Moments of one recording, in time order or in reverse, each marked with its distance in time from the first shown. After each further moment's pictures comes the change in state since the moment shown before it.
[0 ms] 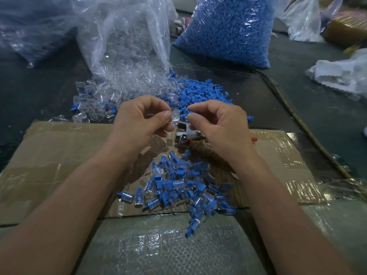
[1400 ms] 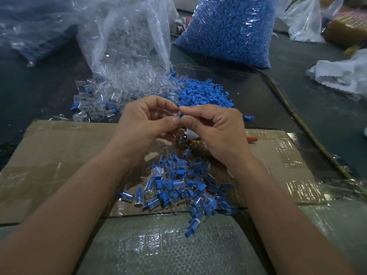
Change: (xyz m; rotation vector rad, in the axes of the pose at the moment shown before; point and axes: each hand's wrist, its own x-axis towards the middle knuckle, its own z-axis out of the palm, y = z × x) left_hand -0.007 0.007 0.002 -0.187 -0.094 -0.069; right_hand -0.003 0.001 0.008 0.203 -0.025 -0.148
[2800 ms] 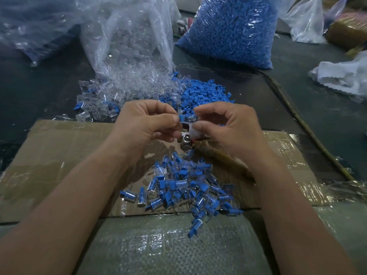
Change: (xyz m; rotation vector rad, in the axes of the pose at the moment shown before) left_hand 0.005 -0.004 -0.009 -0.076 -0.001 -0.088; right_hand 0.004 0.002 -0.023 -0.212 -0.086 0.136
